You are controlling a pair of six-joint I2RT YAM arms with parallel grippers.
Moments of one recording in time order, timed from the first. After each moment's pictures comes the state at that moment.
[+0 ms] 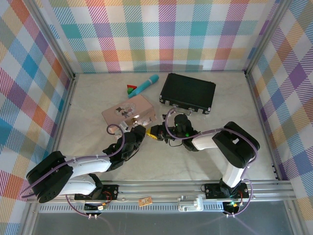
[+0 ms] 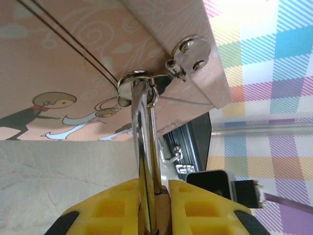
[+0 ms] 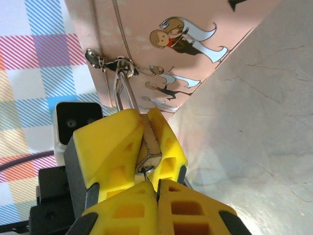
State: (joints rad) left arm -0.86 1.24 0.35 0.55 -0.43 -1.47; right arm 0.74 1.76 0.66 0.87 -0.65 1.44
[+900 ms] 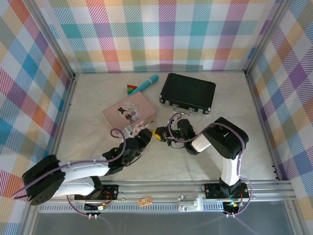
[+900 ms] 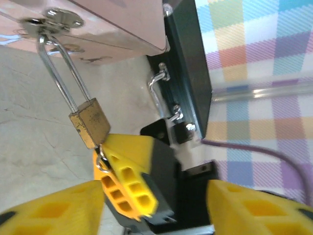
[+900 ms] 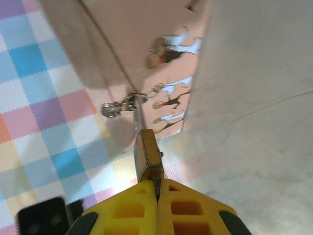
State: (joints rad) left arm -0.97 1.13 0.35 0.41 -0.42 -1.46; right arm 0.70 1.90 0.58 1.03 -0.53 1.61
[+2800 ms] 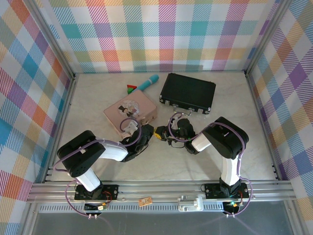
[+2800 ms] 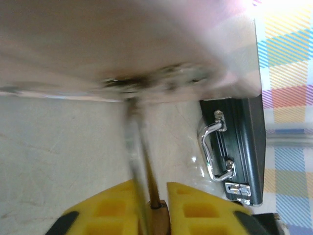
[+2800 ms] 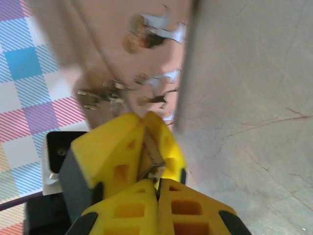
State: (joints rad) left arm -0.82 1.65 0.52 0.63 -0.43 -1.48; right arm 0.69 1.91 0.59 1.02 -0.52 1.54
